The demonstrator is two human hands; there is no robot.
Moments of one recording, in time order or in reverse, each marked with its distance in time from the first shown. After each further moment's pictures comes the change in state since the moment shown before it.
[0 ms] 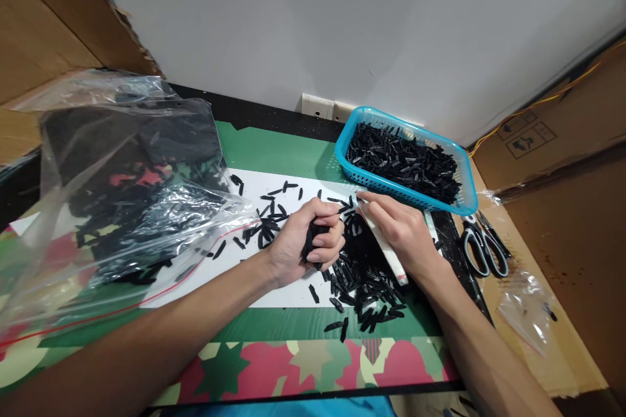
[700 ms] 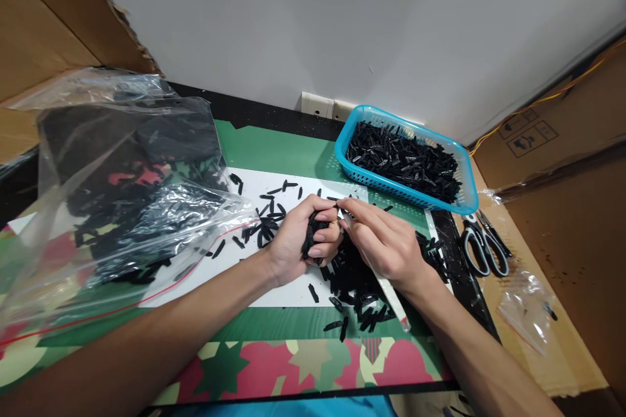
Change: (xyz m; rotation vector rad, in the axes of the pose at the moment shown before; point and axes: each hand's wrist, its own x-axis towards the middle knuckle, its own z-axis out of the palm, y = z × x) left_hand 0.004 0.000 -0.003 -0.056 0.140 -0.046; right_hand 0.007 -0.028 0.008 0.074 0.230 -0.184
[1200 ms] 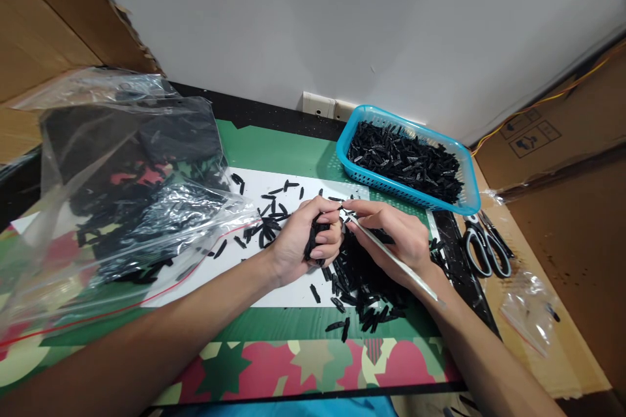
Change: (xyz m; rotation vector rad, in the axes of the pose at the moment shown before) left_hand -0.001 -0.001 0.004 0.043 0.011 0.051; right_hand 0.001 0.001 -0.010 0.349 0.006 0.282
